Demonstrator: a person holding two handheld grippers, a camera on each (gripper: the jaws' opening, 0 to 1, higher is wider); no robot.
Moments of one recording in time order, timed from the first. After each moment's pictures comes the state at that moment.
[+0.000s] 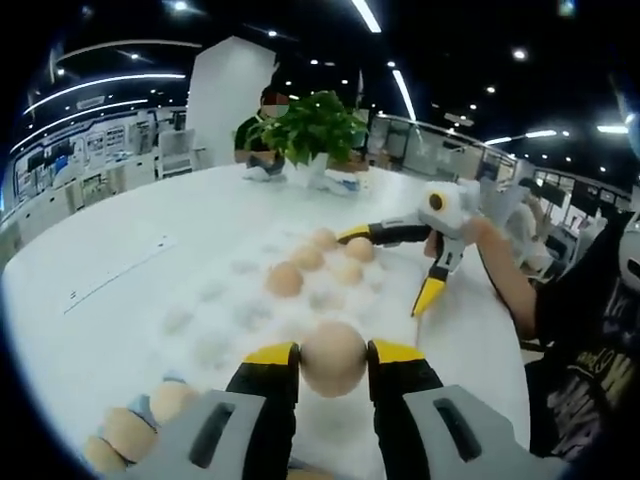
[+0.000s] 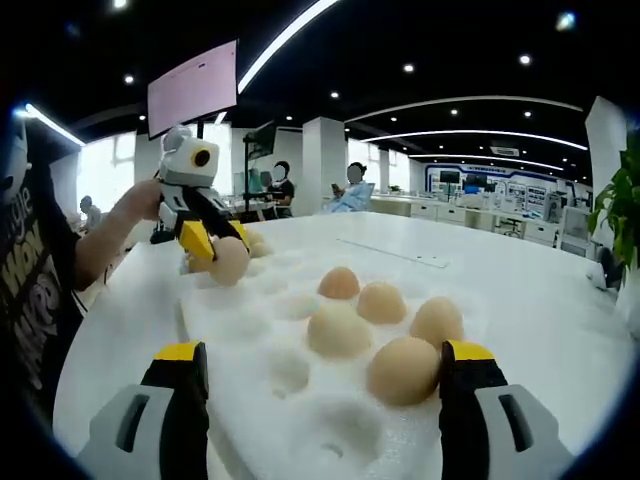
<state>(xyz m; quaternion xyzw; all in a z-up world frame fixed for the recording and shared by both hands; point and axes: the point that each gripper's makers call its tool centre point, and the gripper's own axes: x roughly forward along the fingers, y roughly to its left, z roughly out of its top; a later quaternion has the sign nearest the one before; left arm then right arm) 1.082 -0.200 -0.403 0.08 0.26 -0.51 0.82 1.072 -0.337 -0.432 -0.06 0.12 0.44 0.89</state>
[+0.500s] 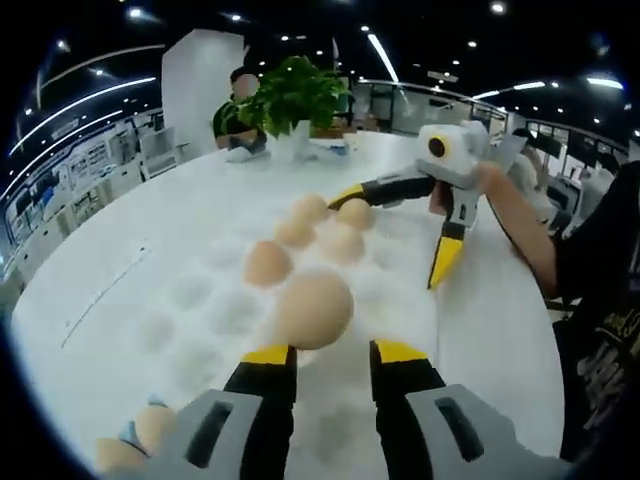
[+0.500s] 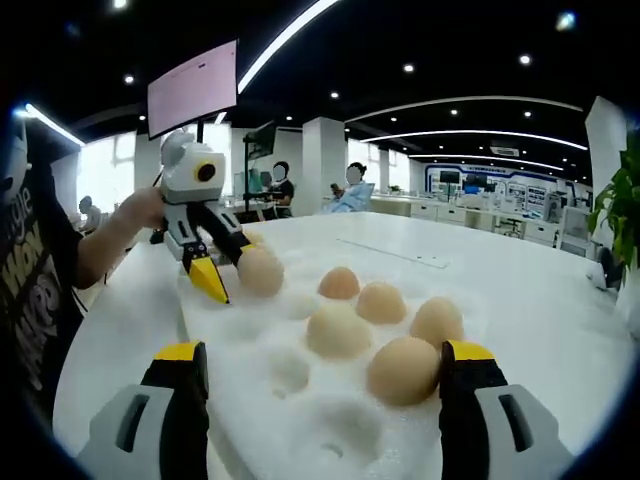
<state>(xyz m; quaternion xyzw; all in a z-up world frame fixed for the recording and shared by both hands) 1.056 -0.239 -0.436 0.15 0.27 -0.51 0.80 1.068 -0.334 -0.432 -0.06 0.12 0.44 0.89</state>
